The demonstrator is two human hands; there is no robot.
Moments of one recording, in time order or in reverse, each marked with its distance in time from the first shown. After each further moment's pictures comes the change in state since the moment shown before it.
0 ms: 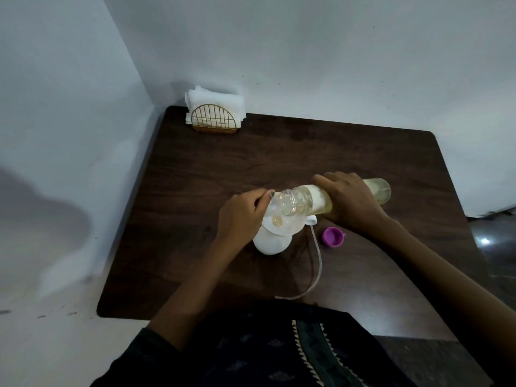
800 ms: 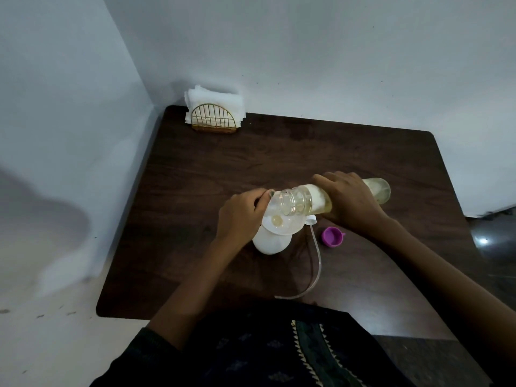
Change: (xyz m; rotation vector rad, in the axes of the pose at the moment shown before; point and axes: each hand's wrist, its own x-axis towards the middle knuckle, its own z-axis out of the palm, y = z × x) left_hand 0.001 -0.006 -0.001 0.007 0.003 0.003; right_hand 0.001 -0.003 0.002 -0.021 -0.004 0.011
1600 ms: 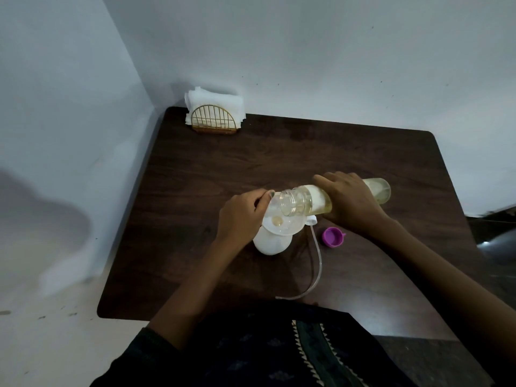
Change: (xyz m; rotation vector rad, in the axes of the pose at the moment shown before) left_hand -0.001 0.003 -0.004 0.014 -0.009 -0.003; right_hand 0.000 -0.002 0.000 0.003 0.017 -0.007
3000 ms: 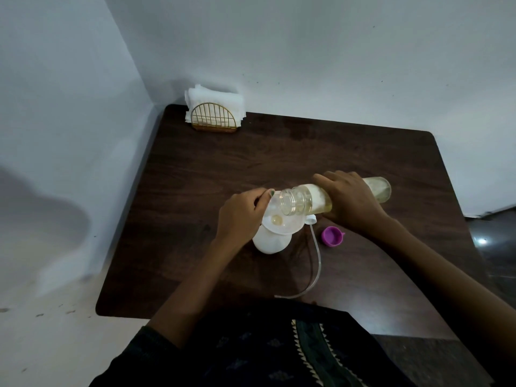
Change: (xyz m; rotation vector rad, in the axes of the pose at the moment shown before) left_hand -0.001 -0.003 0.001 -0.020 0.015 -0.006; right_hand 0.000 -0.003 -0.002 -0.006 -0.022 -0.002
